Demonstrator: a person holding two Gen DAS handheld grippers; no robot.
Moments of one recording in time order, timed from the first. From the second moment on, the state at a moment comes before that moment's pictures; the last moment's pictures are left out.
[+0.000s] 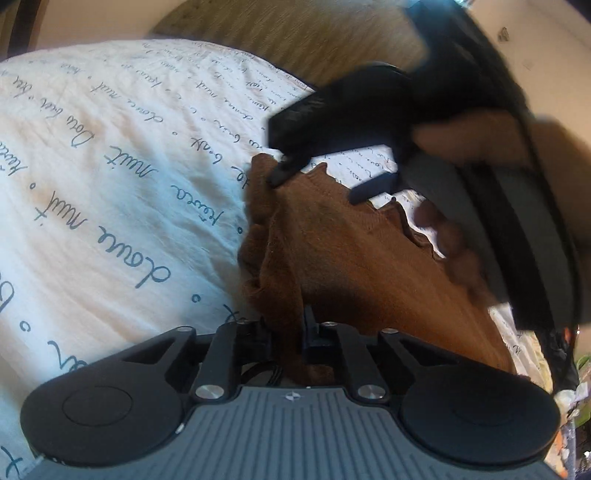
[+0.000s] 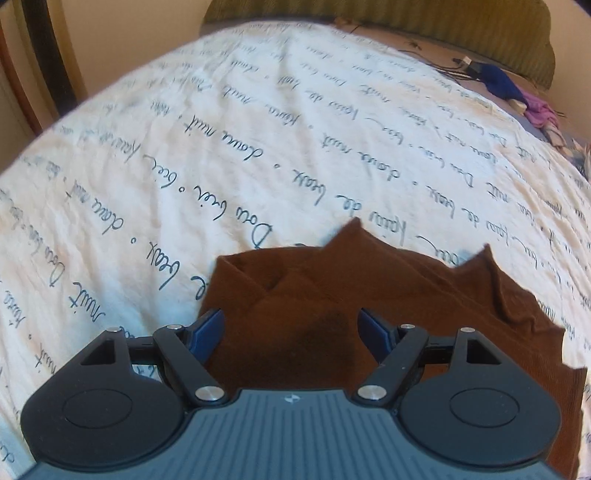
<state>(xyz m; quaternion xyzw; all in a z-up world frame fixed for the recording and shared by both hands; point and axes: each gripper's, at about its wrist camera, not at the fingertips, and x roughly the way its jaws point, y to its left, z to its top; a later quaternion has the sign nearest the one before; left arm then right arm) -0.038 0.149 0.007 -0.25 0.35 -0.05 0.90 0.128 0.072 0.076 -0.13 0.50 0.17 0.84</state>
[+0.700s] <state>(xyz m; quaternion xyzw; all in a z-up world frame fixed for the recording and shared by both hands) -0.051 0.128 -0.004 -0.22 0.33 -0.06 0.92 0.141 0.127 0.057 -0.21 0.55 0.11 0.80</state>
